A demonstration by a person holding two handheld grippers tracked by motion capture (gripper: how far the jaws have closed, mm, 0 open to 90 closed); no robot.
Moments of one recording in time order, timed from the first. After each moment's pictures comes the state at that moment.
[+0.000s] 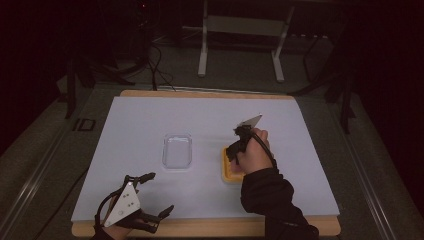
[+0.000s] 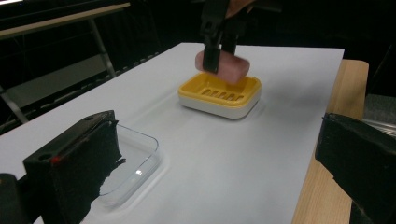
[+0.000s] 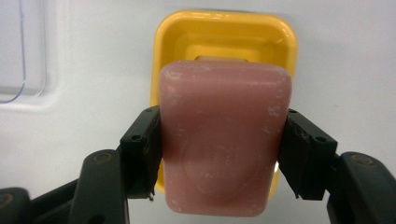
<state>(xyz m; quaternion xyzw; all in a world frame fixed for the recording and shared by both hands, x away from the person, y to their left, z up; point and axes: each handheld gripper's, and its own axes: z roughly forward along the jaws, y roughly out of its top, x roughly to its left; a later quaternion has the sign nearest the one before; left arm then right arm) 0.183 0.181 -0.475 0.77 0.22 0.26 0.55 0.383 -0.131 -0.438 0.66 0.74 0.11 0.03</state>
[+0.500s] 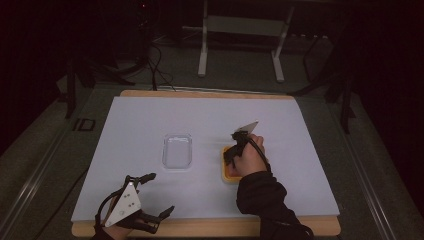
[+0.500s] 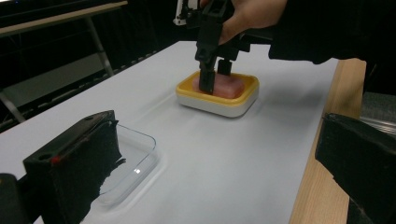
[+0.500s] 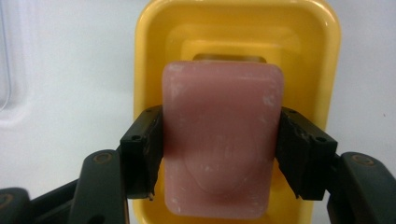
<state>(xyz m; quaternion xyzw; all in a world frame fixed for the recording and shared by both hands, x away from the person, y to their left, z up) 0.183 0.180 -0.476 0.77 0.21 0.25 0.55 0.391 -0.128 -0.475 0.67 0.74 0.10 0.01</state>
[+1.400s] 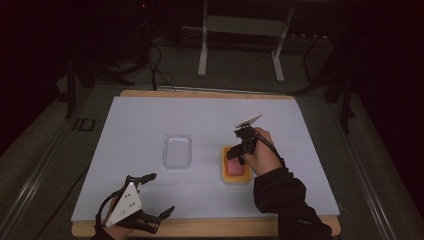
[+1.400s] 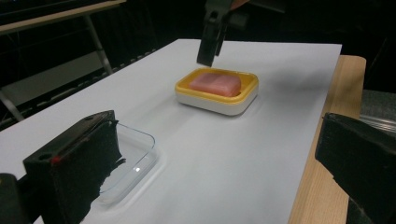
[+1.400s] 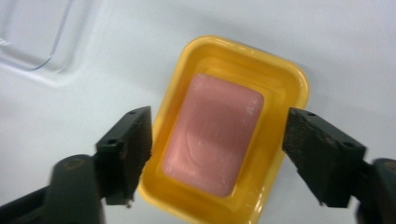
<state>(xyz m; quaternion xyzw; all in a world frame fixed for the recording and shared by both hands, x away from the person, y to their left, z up) 0.183 0.179 -0.476 0.77 0.21 0.25 0.54 0.382 -0.143 -0.437 0.54 0.82 0.17 0.04</state>
